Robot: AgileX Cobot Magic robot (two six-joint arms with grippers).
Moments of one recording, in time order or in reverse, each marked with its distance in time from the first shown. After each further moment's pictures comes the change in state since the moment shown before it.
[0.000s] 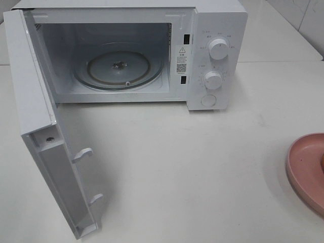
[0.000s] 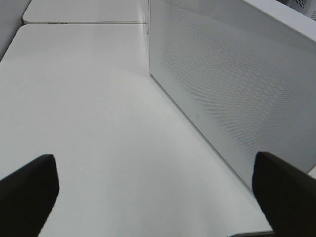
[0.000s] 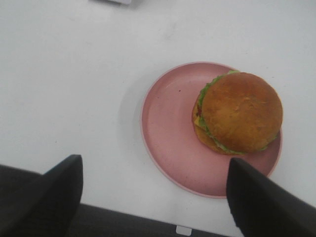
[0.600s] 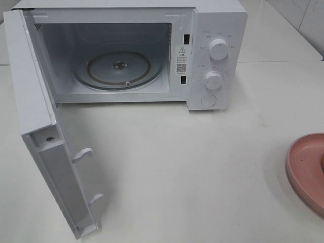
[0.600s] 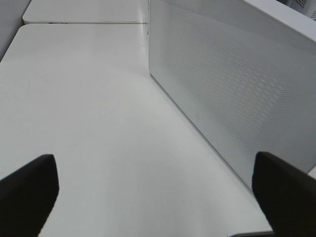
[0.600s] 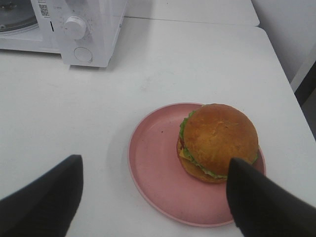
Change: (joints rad) left arm 0.000 0.000 0.000 0.000 0.000 0.000; right arm -0.202 -0.286 0.088 0.087 -0.072 -0.064
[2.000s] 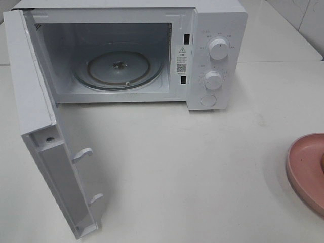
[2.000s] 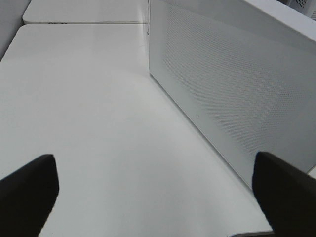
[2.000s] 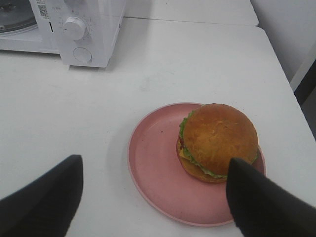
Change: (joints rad) left arm 0.000 0.000 0.000 0.000 0.000 0.000; right arm -0.002 0.000 0.000 0.000 0.000 0.003
